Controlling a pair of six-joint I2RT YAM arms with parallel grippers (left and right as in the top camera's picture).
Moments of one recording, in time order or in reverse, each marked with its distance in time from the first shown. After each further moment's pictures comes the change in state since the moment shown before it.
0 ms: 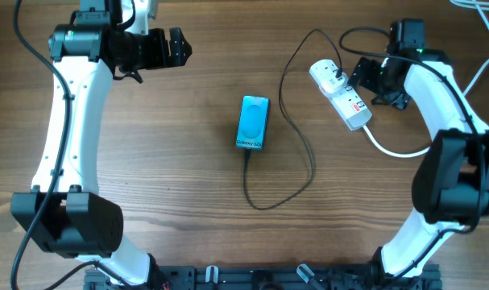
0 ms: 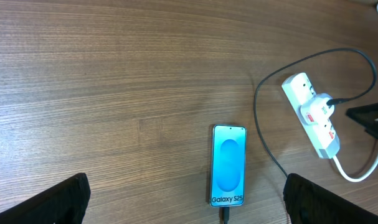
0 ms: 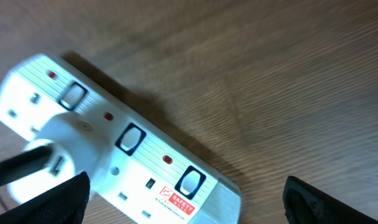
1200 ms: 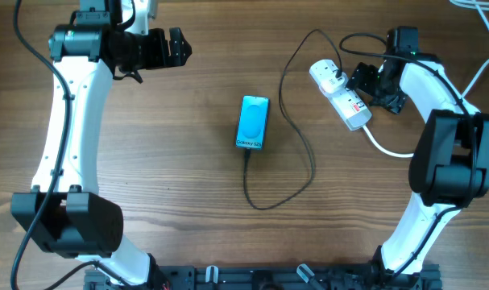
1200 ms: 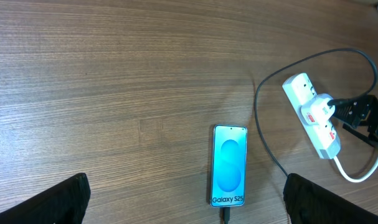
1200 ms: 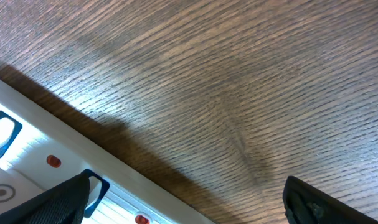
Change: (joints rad) left arm 0.000 0.000 0.000 0.000 -0.003 0.000; right arm -0.025 0.130 0.013 0.067 -0.036 0.019
